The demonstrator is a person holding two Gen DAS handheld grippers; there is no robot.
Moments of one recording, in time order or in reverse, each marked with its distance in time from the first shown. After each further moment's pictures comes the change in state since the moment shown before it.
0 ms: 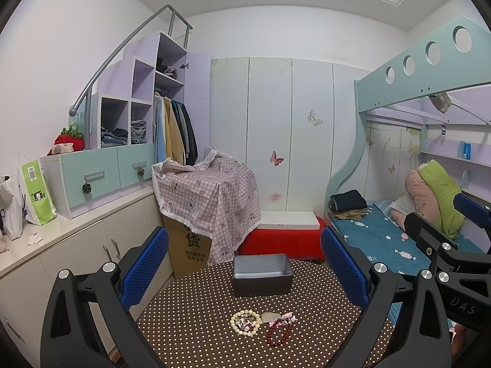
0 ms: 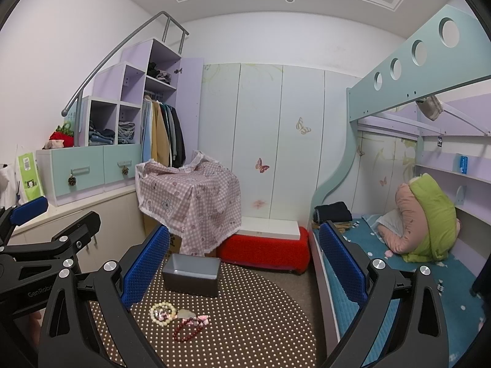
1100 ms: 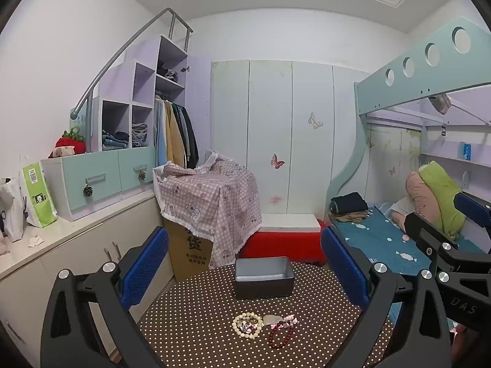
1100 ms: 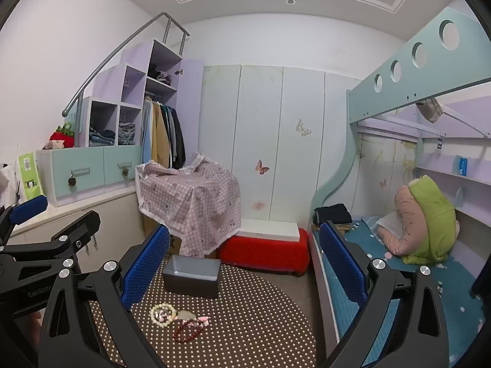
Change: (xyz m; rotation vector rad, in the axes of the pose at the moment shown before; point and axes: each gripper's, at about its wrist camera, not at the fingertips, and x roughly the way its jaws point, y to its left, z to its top) left arm -0.004 0.000 0.006 0.004 -0.006 0.002; right arm -0.001 -0.001 0.002 0.003 -0.004 -0.002
